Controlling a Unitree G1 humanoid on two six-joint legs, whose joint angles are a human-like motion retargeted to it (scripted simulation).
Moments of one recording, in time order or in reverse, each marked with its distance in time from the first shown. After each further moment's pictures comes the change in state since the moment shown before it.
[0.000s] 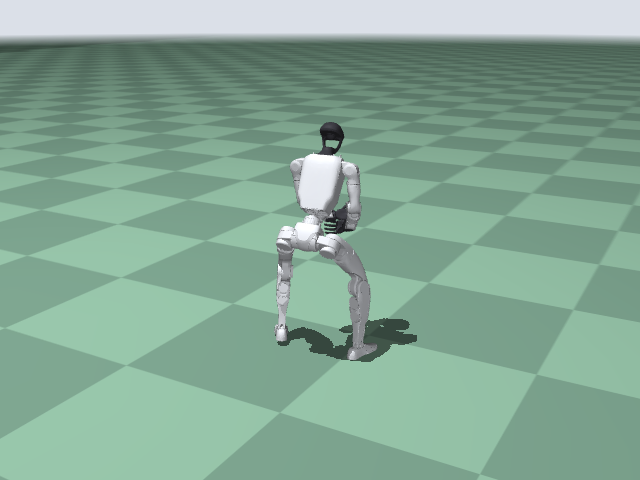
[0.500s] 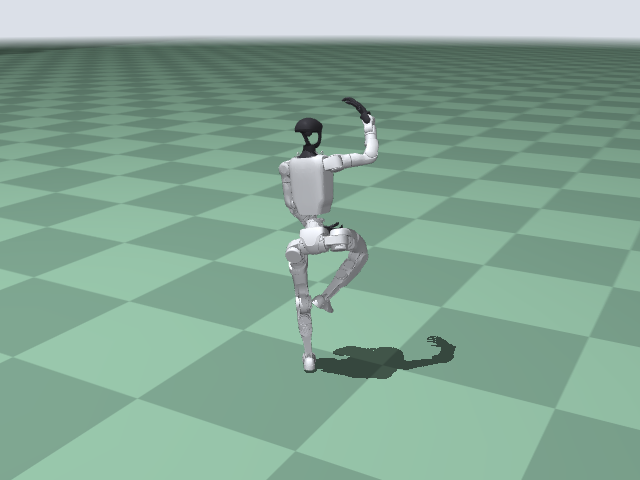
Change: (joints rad) left arm 0.457 0.183 -0.049 0.243 0.181 0.307 -0.275; right arm -1.024 -0.794 -0.283 -0.464 0.586 0.135 -0.178; waist -0.167 0.220 -0.205; left_leg 0.605 -0.100 0.000 -0.749 0.243 0.145; right_leg -0.231 0.300 -0.435 1.151 -0.203 0.064
